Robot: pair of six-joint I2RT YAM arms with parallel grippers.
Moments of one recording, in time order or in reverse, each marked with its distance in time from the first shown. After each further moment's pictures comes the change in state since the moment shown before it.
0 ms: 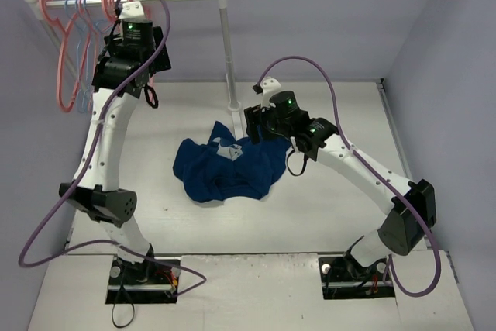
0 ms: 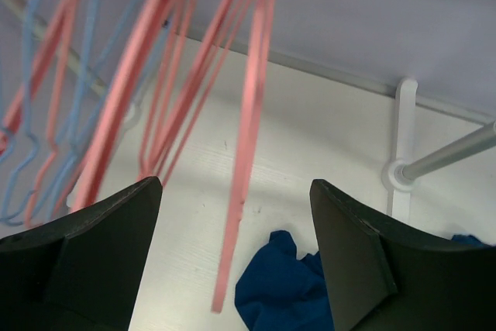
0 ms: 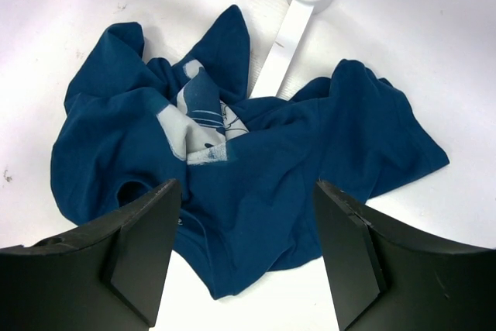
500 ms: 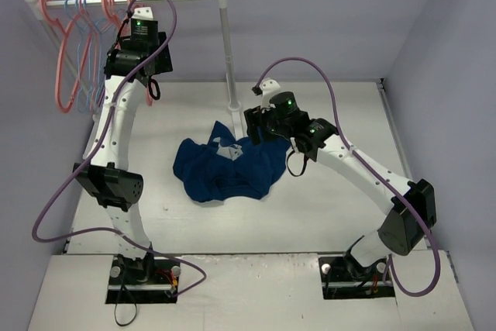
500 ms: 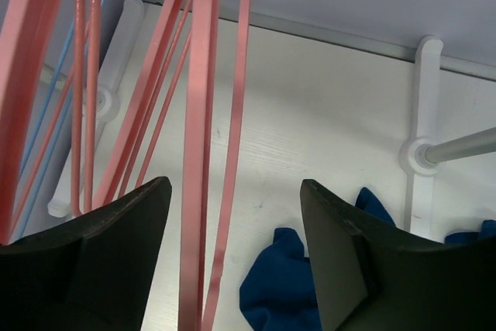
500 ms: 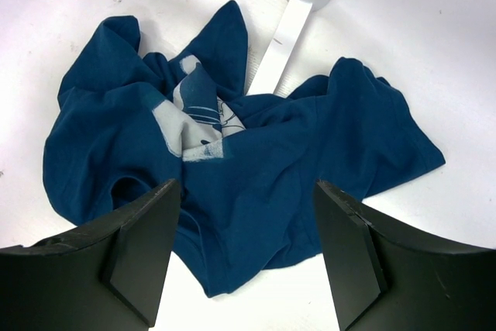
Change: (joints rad) left arm 0.052 0.189 0.071 -0.016 0.126 0.040; right arm 0.000 0.000 -0.008 0.000 -0.001 -0.022
